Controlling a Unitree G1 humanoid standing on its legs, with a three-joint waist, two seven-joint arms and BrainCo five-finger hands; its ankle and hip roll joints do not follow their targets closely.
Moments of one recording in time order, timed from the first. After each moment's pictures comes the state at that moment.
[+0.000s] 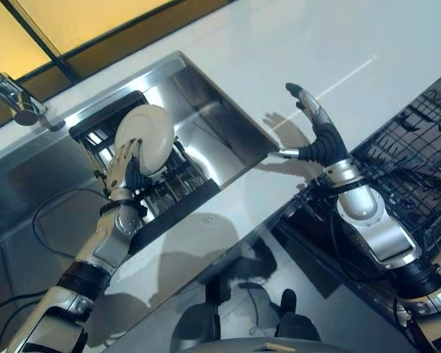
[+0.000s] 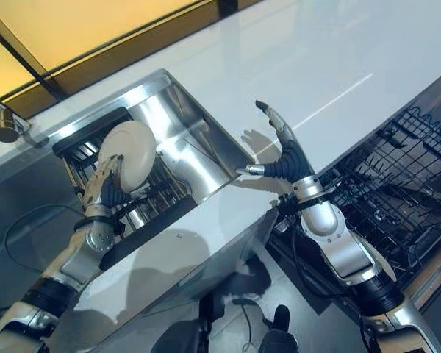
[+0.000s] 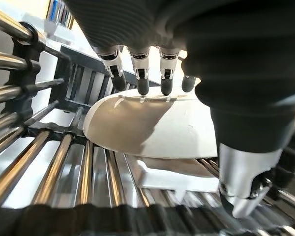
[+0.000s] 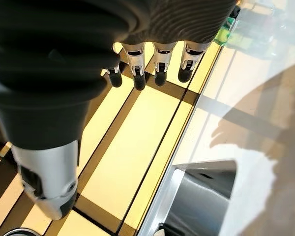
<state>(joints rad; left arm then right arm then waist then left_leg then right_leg) -0.34 0.64 -0.33 0.27 0.34 0.23 0.49 -0.37 -0.66 0.29 -0.26 0.06 -0.06 -0.22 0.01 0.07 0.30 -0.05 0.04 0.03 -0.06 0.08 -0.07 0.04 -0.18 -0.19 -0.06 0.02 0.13</state>
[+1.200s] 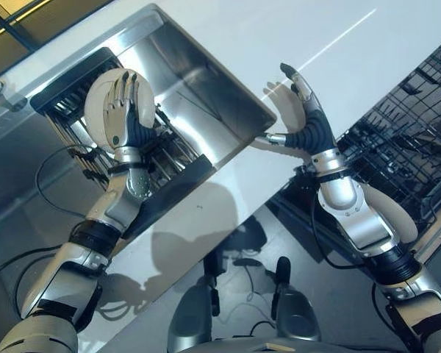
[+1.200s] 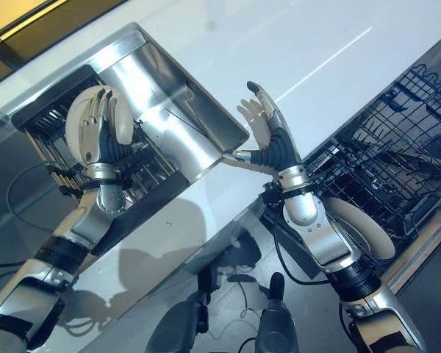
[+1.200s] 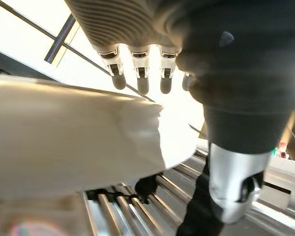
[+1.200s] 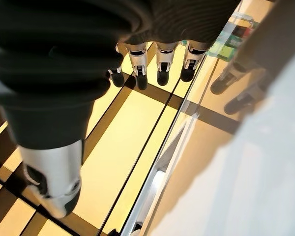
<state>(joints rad) -0.64 0.61 -0.41 0.40 0.38 0.08 0.73 -0.47 -0.55 0.35 -0.21 -0.05 -0.05 -0.32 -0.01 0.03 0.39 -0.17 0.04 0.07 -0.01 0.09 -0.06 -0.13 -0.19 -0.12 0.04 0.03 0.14</state>
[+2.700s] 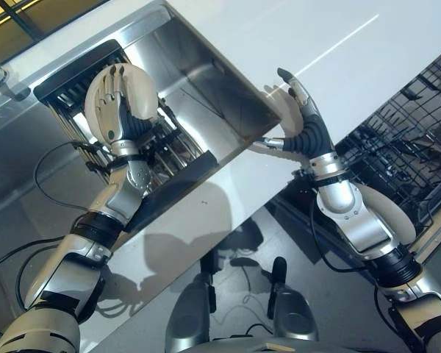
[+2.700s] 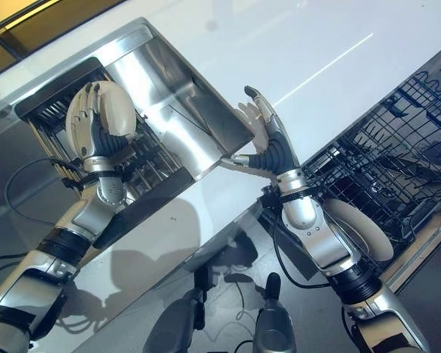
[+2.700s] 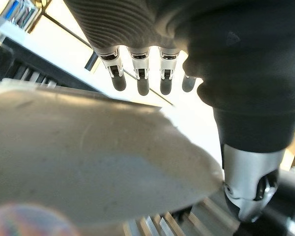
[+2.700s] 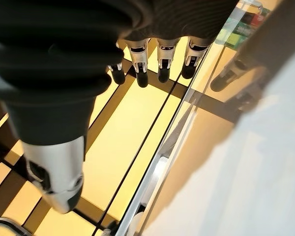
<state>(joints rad) -0.66 0.60 -0.41 0.42 0.27 0.17 0.70 -0.45 -0.58 0.37 -0.22 -0.04 -0.06 -0.32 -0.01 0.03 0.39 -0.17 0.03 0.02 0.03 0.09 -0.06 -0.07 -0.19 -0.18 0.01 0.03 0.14</state>
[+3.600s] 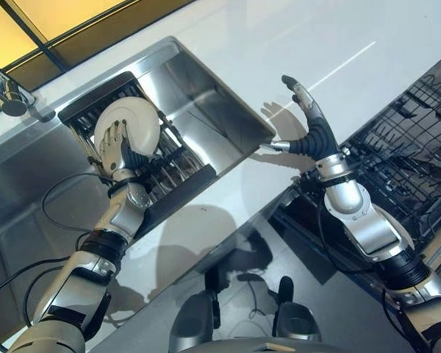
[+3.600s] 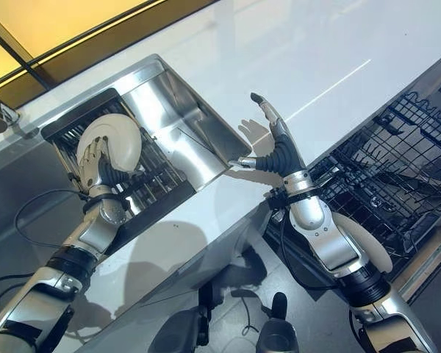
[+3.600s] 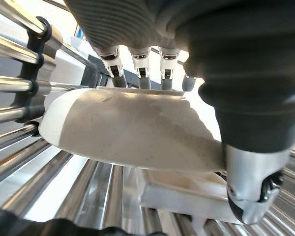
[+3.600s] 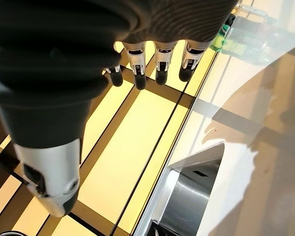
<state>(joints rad) -0.56 0.52 -0.37 0.56 0.26 0.33 0.64 -0.42 -0.61 0.35 -0.22 0.01 -0.04 -0.29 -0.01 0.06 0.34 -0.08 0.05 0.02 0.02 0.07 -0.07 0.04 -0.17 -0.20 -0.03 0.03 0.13</state>
